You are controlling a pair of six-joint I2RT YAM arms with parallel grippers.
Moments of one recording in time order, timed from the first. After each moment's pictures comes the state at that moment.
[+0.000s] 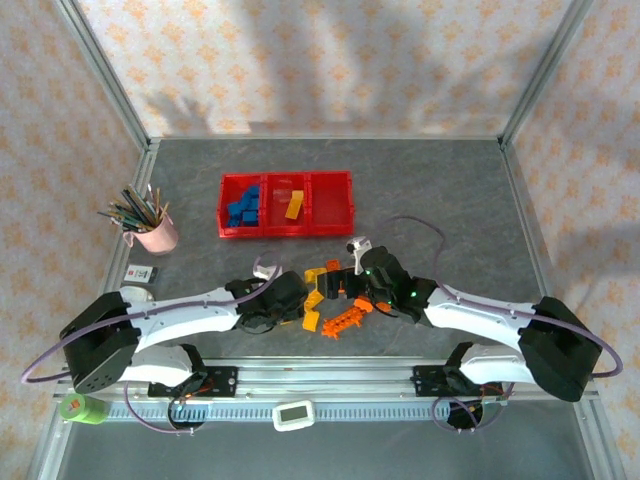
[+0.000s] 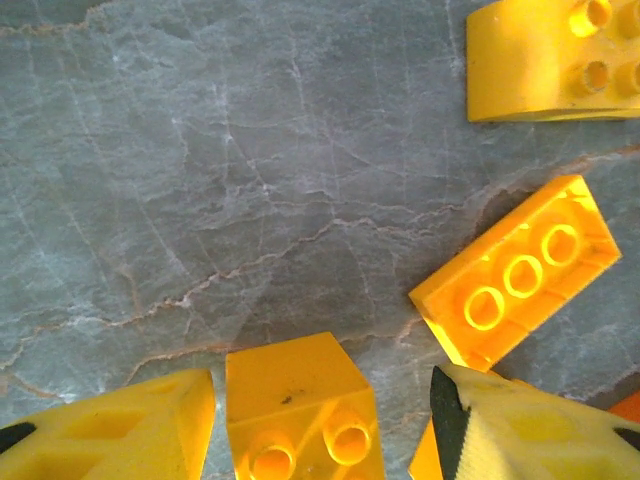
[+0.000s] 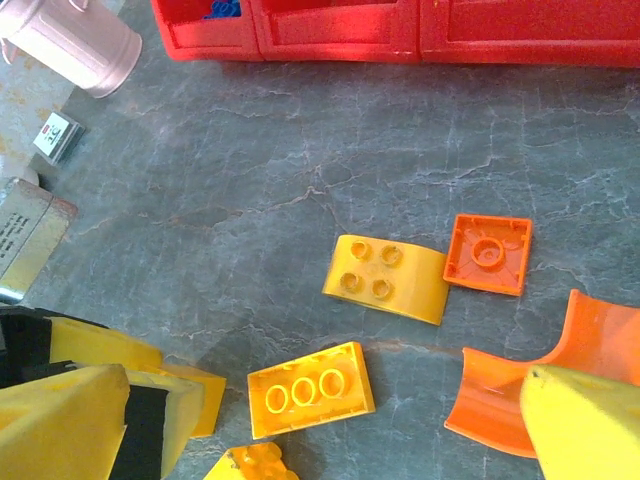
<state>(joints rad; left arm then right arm) -0.95 1.30 0.64 -0.55 -0.23 -1.14 0.87 1.22 0.54 0.08 -0.05 0.59</state>
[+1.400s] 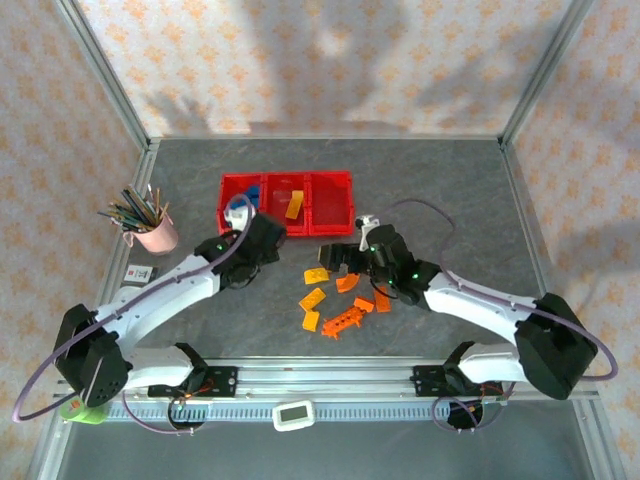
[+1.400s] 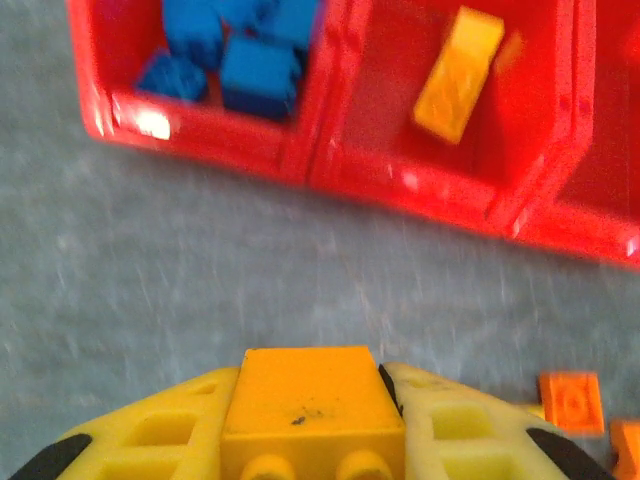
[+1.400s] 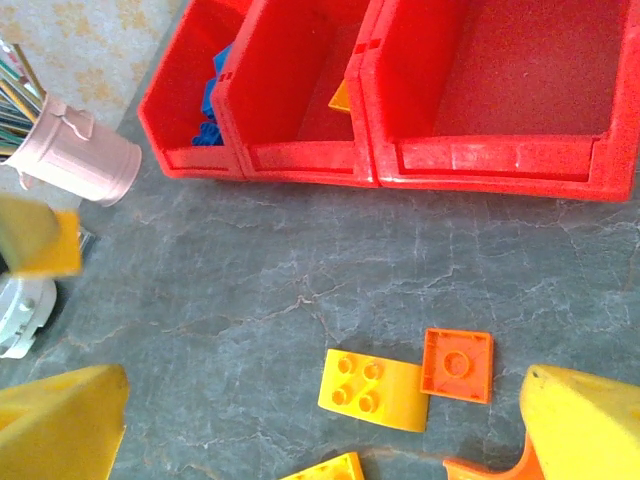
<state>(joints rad) -0.61 1.27 0.96 -0.68 -0.47 -0.84 0.75 1.28 0.66 0.07 -0.07 0.65</state>
